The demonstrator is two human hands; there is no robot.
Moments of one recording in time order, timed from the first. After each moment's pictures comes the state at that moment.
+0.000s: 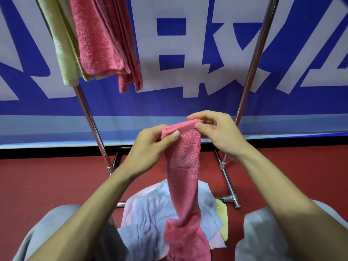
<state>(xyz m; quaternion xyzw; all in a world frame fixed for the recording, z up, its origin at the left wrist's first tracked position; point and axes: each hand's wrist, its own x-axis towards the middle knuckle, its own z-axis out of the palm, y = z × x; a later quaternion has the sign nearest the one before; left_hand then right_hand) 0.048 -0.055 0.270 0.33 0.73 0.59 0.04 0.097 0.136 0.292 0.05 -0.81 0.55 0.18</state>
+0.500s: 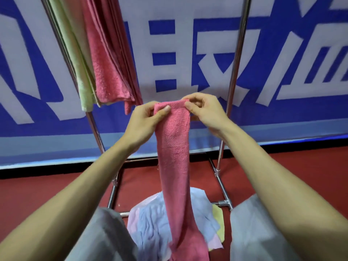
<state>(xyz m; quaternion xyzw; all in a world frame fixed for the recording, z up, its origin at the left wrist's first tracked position) 0.052 -0.054 0.371 0.34 0.72 0.60 -0.04 0.101 0.123 0.384 0.03 -0.77 0.60 0.22</state>
